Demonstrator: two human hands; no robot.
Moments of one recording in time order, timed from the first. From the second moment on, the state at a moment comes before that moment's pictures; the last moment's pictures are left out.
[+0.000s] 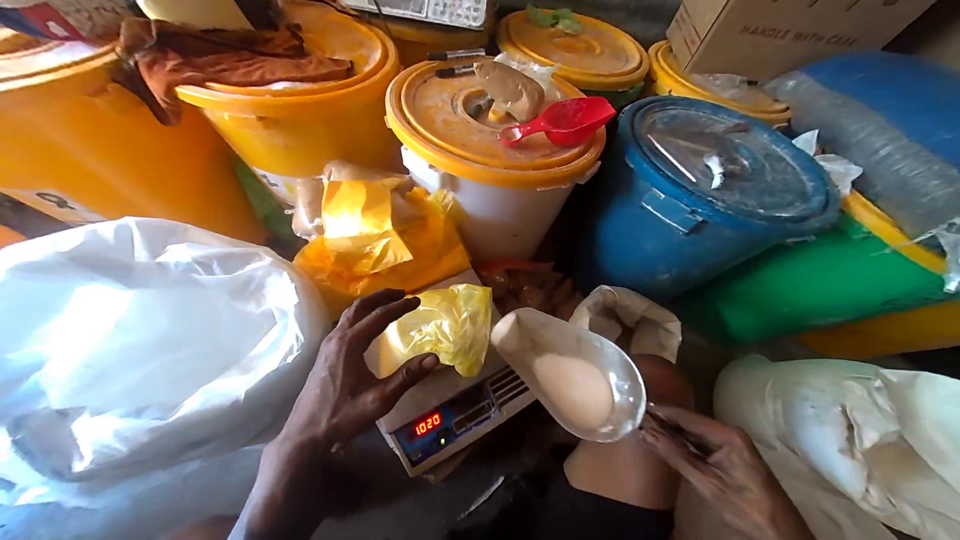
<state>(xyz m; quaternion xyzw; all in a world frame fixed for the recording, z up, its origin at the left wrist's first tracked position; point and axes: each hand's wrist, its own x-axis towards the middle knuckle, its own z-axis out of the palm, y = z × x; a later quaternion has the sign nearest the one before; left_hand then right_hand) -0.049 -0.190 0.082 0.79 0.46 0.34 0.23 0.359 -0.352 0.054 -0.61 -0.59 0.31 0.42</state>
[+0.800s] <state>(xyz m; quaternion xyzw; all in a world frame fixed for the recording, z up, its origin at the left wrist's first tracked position) -0.061 -0.197 0.090 0.63 0.63 0.36 0.27 0.254 -0.209 0.165 -0.39 -0.77 0.28 0.41</state>
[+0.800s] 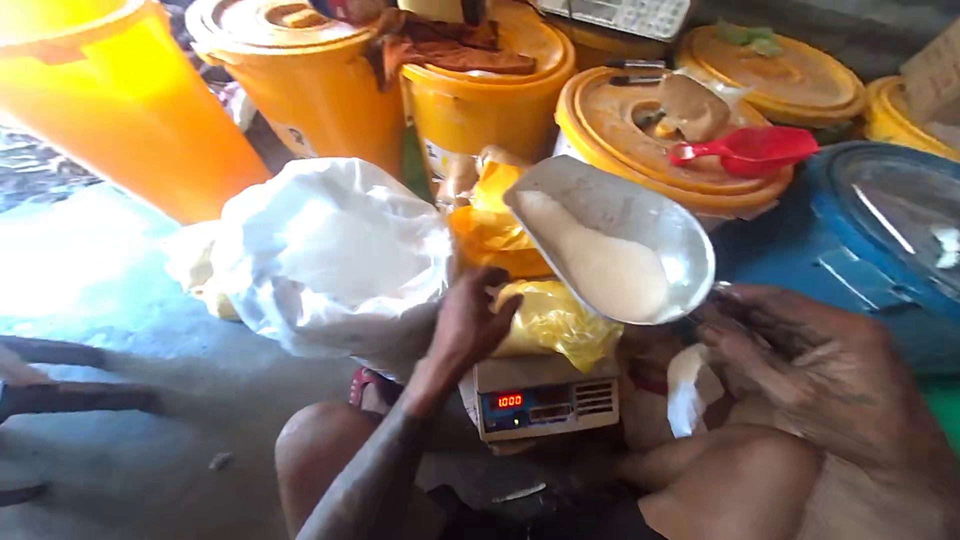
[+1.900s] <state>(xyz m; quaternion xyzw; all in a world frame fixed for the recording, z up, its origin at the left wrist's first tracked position) 0.019 -0.159 0.017 0.75 0.58 0.28 0.14 0.226 -0.063 0.031 -0.43 -0.82 0.36 0.14</state>
